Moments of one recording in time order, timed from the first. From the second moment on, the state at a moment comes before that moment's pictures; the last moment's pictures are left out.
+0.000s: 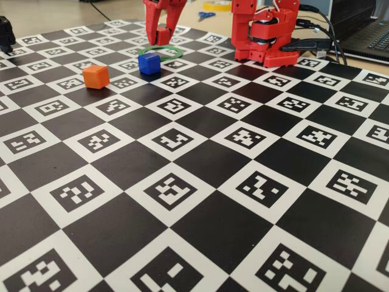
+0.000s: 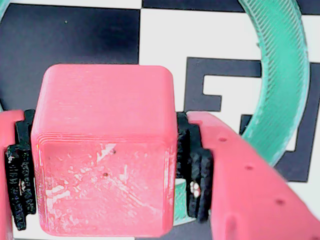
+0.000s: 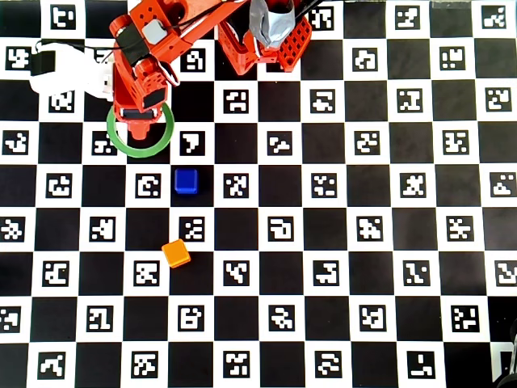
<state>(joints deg) 61.8 106.8 132.6 53.1 -63.3</state>
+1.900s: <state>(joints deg) 62.8 103.2 135.6 47.9 -63.8</state>
